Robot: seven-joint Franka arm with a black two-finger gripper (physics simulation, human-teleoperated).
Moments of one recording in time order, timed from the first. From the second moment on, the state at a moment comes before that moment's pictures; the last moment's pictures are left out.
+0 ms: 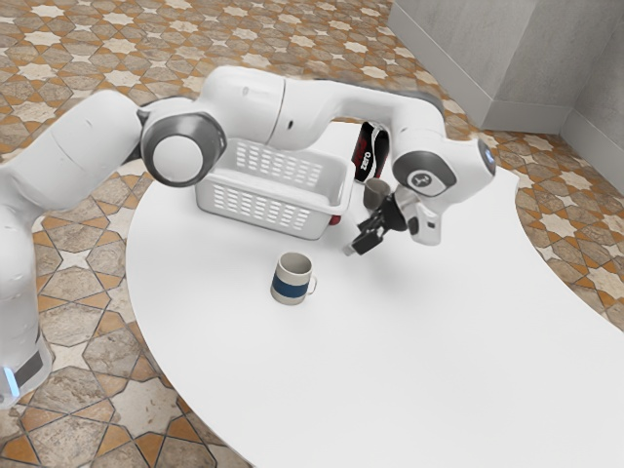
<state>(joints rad) 0.14 0.75 -0.38 -1.02 0.54 1.25 0.53</state>
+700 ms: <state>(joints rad) 0.21 0.73 -0.37 -1.01 0.55 1.26 0.54</state>
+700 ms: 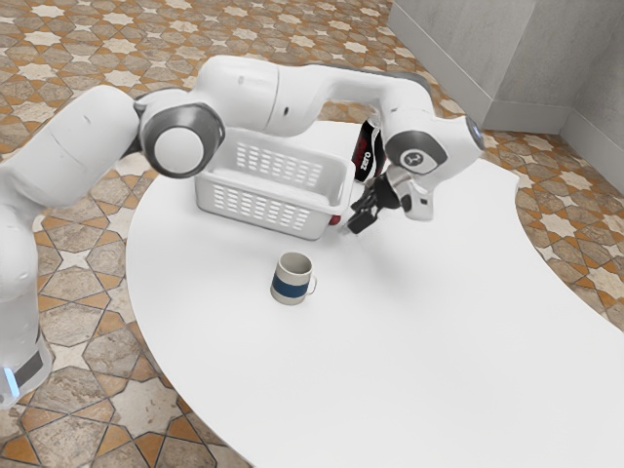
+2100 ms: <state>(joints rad) 0.28 0.76 -0.37 -1.02 0.54 1.29 0.56</state>
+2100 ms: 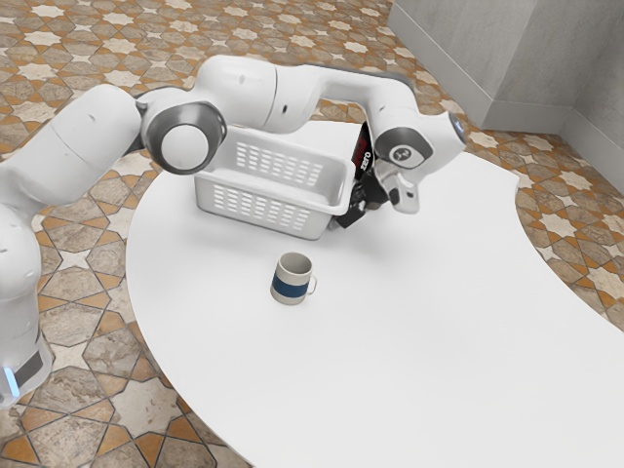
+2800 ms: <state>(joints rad) 0.30 0.77 -0.37 -1.02 0.52 1.29 0.56</state>
